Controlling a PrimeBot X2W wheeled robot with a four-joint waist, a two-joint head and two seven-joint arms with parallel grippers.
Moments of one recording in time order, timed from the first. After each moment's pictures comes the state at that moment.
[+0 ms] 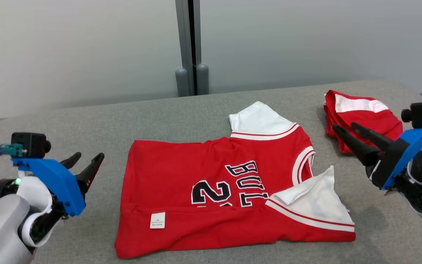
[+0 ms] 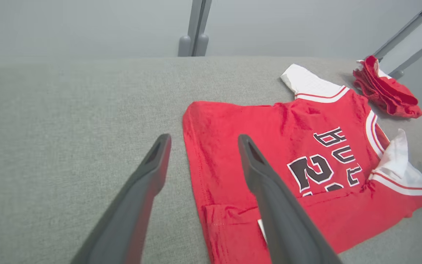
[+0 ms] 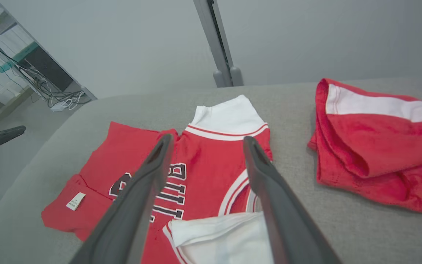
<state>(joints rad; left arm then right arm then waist) -0.59 0.68 -0.85 0.45 -1.22 -0.10 0.22 -0.74 -0.73 0.95 0.44 1.36 0.13 0.05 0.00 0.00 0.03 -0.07</state>
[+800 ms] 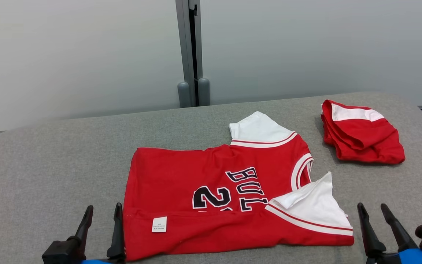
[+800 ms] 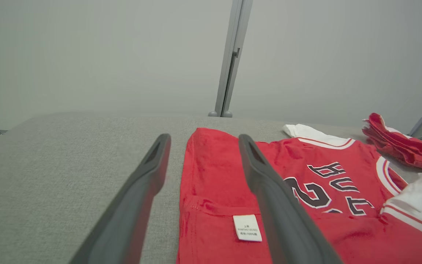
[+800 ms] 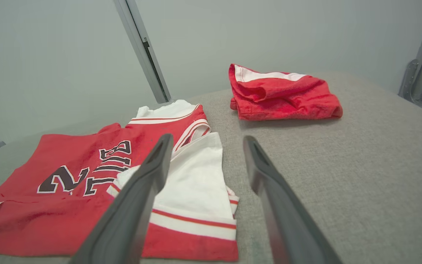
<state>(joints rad) 0.05 0.39 -0.45 0.07 -0.61 0.27 -0.26 0.01 -0.27 0.09 0.33 0.50 0.13 -0.26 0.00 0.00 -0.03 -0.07</state>
